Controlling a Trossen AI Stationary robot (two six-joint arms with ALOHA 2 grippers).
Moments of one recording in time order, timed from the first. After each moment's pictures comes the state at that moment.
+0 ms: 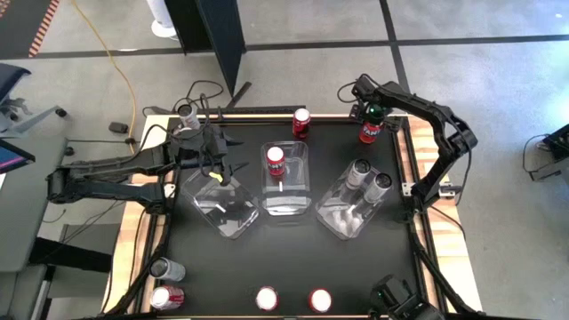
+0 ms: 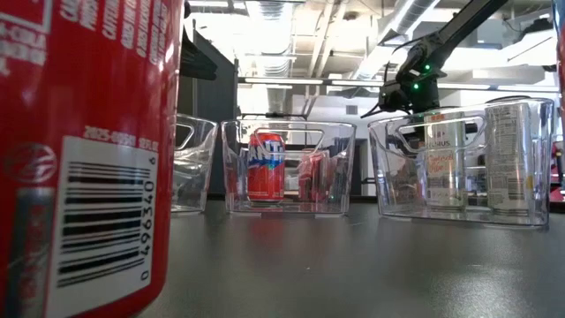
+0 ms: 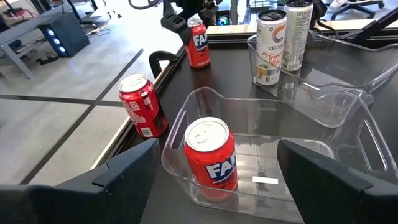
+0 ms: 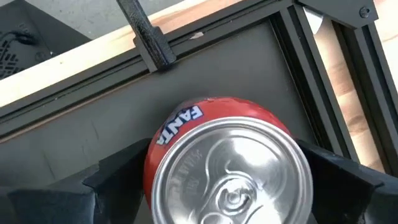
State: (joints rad) left arm 0.31 0.90 0.69 -0.10 -0.05 0.19; right arm -0.99 1.69 1.24 -1.01 0.28 0.99
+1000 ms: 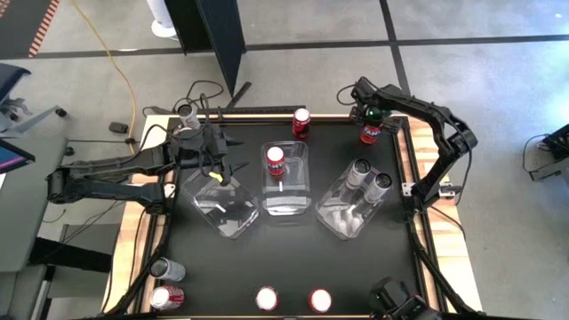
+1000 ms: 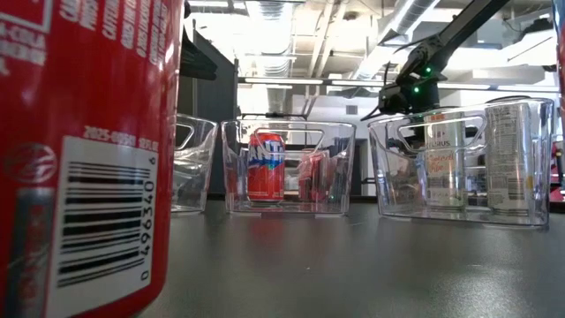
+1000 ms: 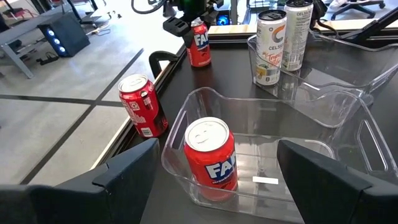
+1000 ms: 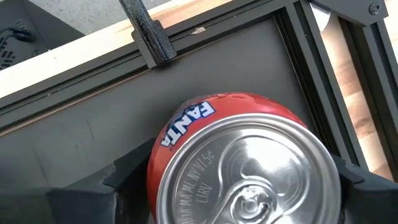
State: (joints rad) left arm 0.31 0.90 0.69 -0.10 -0.05 0.19; right arm -0.97 1.69 1.21 -0.98 0.29 0.97
